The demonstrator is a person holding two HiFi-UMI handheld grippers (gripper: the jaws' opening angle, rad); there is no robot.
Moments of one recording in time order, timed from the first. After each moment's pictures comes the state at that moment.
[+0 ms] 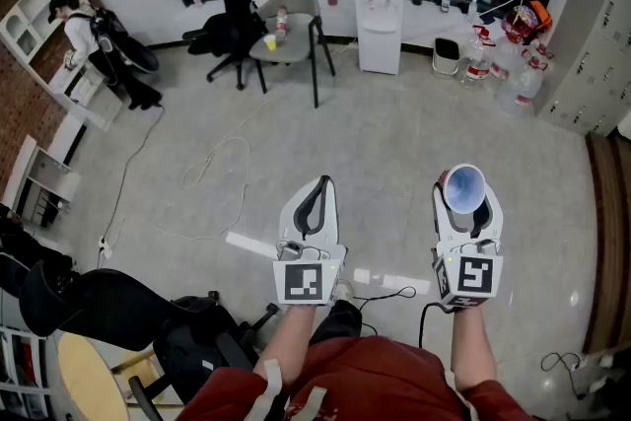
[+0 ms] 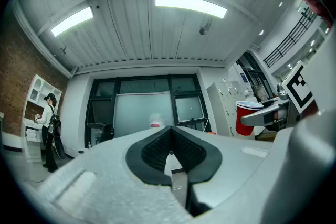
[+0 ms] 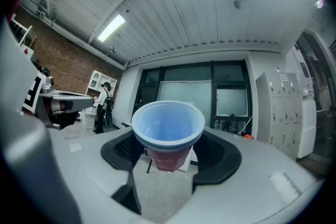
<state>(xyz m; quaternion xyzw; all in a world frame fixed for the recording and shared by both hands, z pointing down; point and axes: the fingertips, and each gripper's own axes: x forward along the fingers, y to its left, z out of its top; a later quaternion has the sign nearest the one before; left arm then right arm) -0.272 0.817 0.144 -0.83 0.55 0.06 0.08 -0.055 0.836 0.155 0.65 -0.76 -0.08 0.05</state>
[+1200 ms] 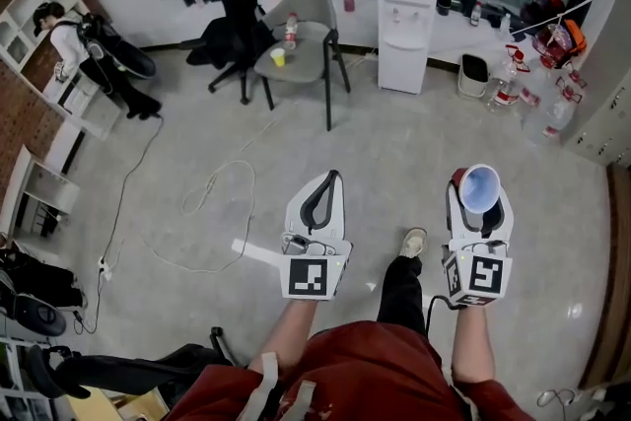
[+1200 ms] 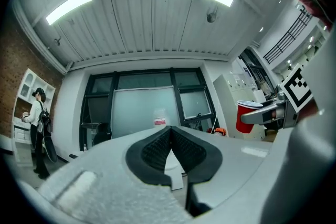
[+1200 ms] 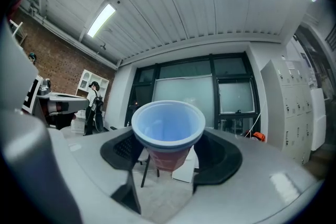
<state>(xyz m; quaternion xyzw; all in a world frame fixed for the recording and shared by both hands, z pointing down) -0.295 0.539 0.185 -0.83 0.54 0.05 0.09 -0.063 0.560 0.205 0.66 -0.75 -0.06 0.02</state>
